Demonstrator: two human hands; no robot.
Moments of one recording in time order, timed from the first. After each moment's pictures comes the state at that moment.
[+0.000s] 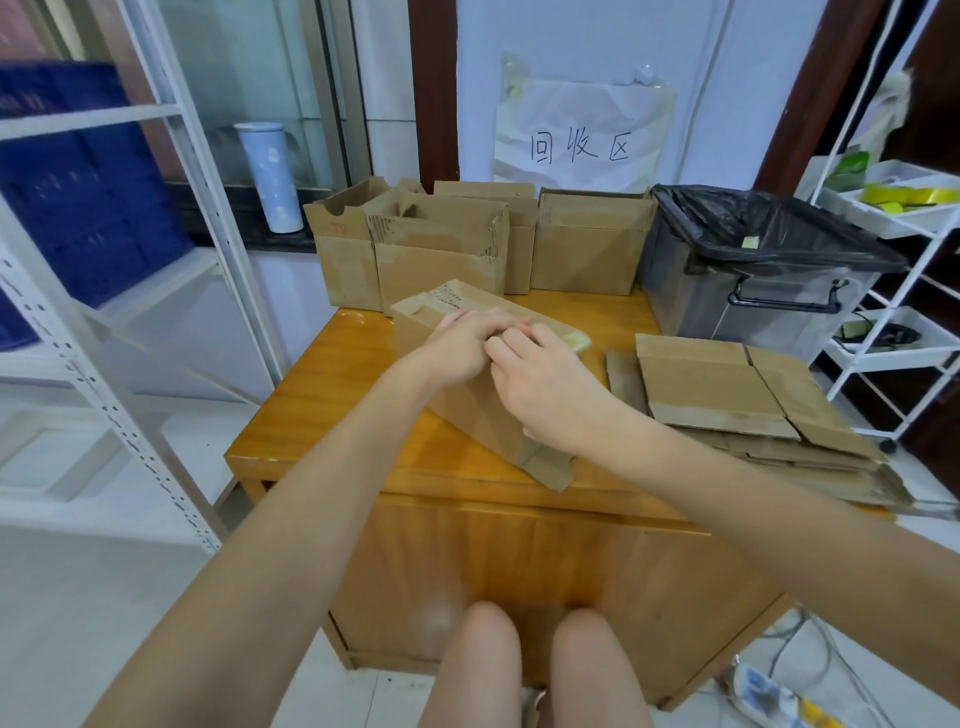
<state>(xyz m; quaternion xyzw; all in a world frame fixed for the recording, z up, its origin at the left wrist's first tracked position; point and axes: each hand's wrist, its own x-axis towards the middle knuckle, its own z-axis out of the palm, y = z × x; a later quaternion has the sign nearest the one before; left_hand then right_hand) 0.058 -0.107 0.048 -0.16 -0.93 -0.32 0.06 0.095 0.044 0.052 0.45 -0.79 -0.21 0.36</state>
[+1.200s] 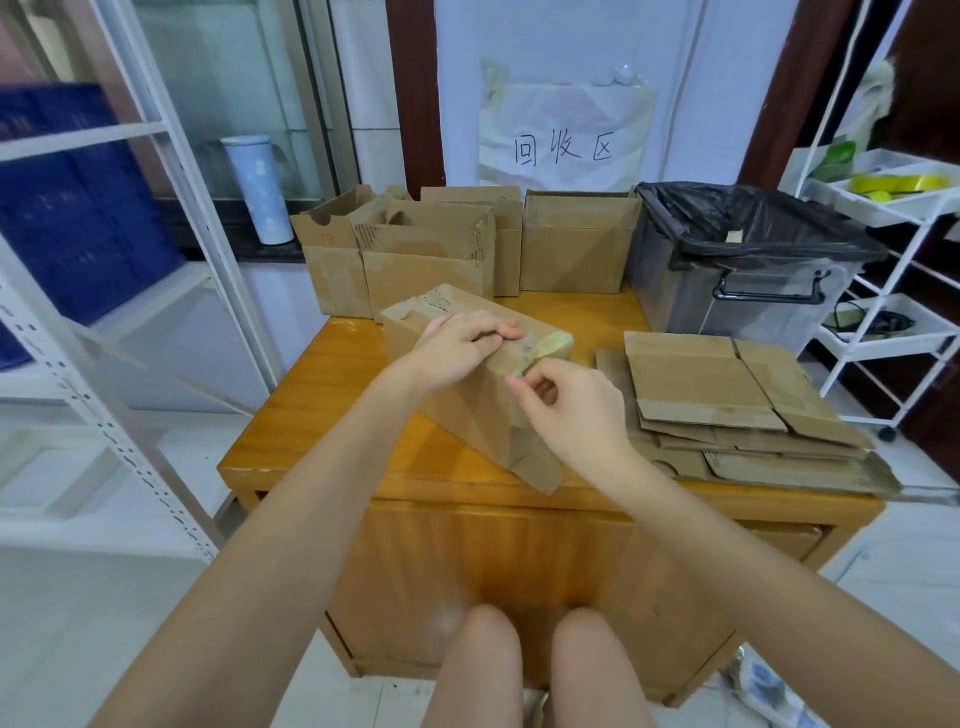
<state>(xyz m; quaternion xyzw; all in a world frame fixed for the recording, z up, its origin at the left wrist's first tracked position) 0.057 -0.103 0.049 -0.15 -0.92 -0.36 0.07 0.109 0.069 0.026 0.17 -0.91 0.32 0.19</state>
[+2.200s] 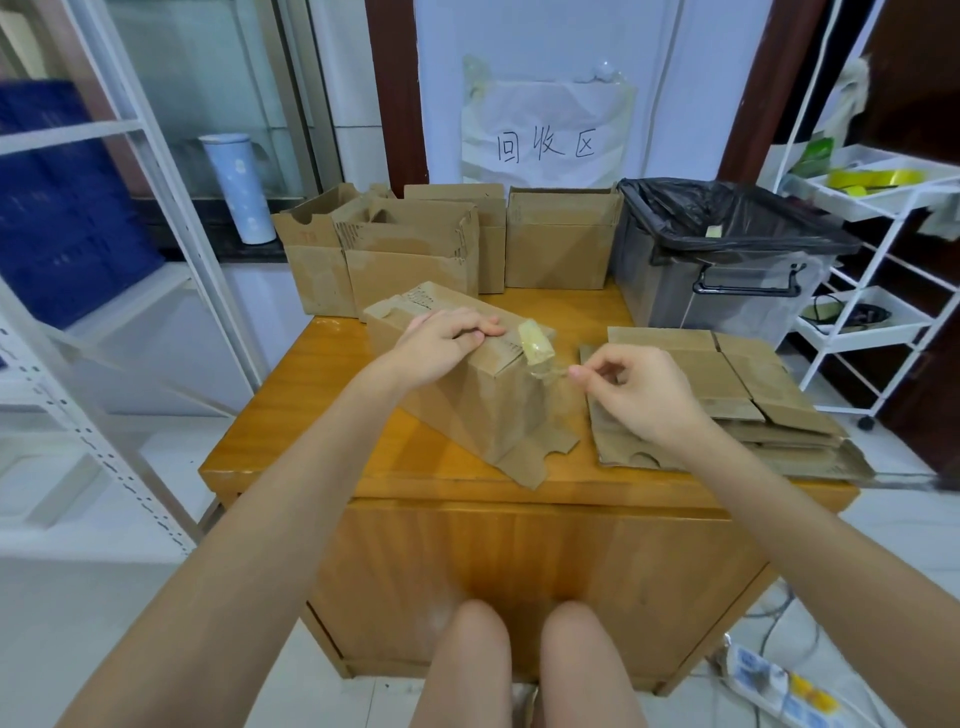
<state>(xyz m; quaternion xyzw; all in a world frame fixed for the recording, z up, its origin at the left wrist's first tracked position) 0.057 -0.107 0.048 -0.14 -0.92 -0.36 0.07 0.093 0.140 0.041 0.17 -0.91 0.37 0.11</state>
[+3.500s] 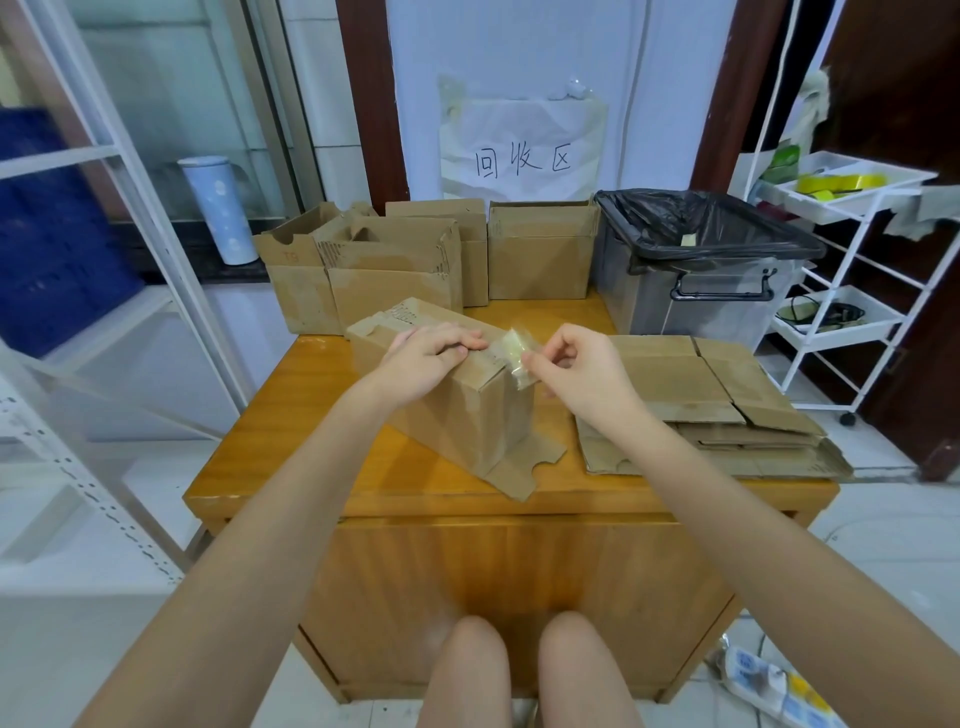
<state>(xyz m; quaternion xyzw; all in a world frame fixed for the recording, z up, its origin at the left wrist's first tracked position) 0.060 -0.102 0.050 -0.14 -0.92 -0.36 0.07 0.080 0.105 0.048 0.13 -0.85 0.50 0.11</state>
